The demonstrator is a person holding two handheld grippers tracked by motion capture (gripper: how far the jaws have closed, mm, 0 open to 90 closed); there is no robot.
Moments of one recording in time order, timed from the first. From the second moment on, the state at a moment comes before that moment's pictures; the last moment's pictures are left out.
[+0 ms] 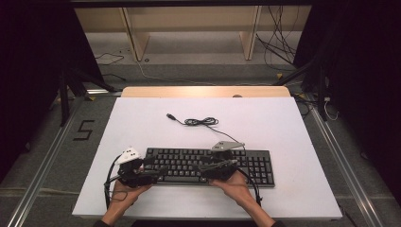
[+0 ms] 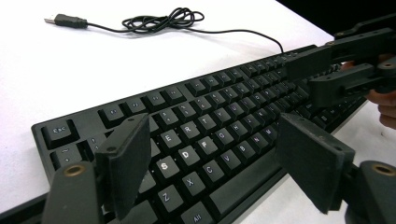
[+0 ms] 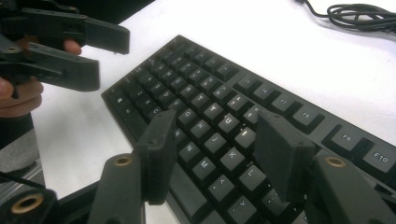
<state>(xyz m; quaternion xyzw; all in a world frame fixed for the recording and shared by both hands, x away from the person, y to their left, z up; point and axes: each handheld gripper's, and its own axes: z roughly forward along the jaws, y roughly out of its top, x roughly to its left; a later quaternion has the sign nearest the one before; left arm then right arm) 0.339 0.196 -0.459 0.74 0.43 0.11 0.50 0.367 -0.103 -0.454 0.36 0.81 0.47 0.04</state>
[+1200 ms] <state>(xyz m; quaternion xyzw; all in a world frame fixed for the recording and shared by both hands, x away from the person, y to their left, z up) 0.383 0.145 -0.468 0.81 0.41 0.10 0.41 0.339 -0.124 -0.455 0.35 0.80 0.48 0.04</state>
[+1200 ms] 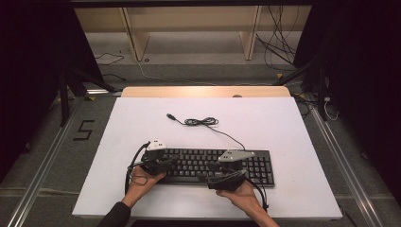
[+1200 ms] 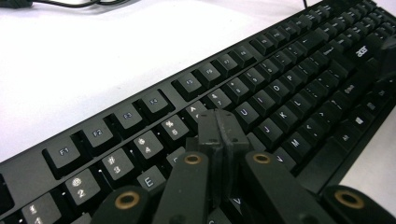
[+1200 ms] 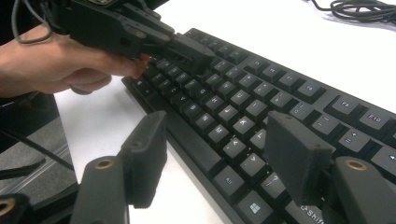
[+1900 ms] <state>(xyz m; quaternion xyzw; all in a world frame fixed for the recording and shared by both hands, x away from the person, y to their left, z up) 0.389 0.137 -0.476 0.82 0.41 0.09 0.38 0.335 -0.126 -0.454 0.35 0.80 0.48 0.04</state>
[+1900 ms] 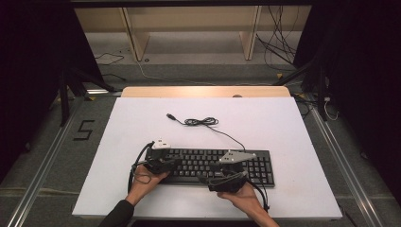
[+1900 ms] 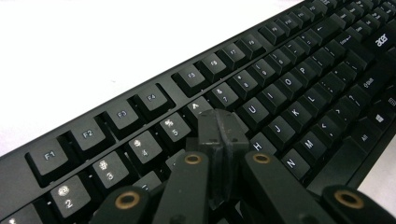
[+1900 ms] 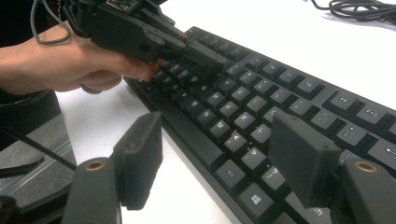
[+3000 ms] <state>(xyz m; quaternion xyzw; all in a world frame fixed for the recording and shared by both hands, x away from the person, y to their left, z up) 0.379 0.156 -0.459 0.78 0.42 0.08 0.45 0.337 -0.126 -0.455 0.35 0.80 0.48 0.04</state>
